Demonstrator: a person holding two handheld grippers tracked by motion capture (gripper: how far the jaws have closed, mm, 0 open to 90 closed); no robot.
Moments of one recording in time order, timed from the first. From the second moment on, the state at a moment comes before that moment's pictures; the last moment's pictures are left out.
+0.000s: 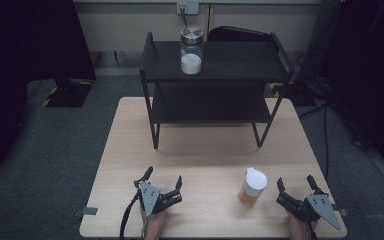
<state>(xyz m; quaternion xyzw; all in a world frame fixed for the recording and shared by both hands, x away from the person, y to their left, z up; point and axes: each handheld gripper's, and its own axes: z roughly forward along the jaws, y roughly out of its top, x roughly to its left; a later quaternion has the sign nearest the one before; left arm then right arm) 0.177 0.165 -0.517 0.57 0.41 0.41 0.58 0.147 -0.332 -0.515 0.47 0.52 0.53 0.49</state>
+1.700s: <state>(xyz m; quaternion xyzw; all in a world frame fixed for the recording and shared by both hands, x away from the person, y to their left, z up) 0.177 0.166 -0.517 0.57 0.41 0.41 0.58 0.131 -0.282 -0.483 0.36 0.56 0.59 0.45</state>
